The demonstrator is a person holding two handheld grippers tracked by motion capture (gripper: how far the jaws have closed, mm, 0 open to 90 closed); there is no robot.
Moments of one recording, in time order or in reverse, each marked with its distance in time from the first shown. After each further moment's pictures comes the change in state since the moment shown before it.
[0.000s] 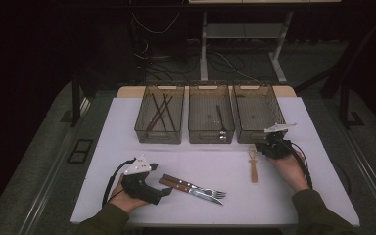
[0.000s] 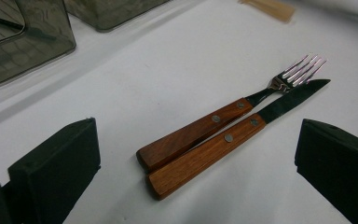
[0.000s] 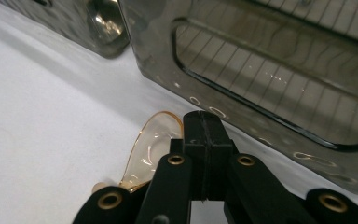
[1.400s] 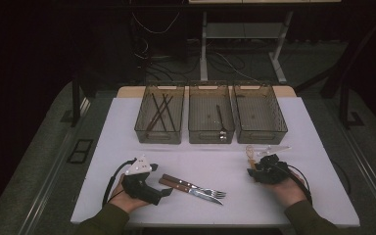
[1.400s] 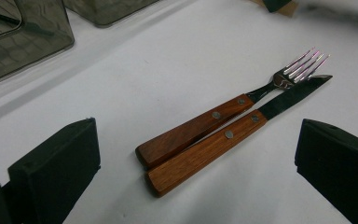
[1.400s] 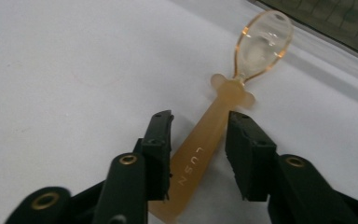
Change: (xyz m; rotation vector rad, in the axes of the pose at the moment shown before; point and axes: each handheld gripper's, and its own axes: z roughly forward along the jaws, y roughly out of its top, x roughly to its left) left arm -0.001 -0.001 0.002 0.011 0.001 -0.003; right arm 0.061 -0.039 -0.026 0.092 0.025 -0.069
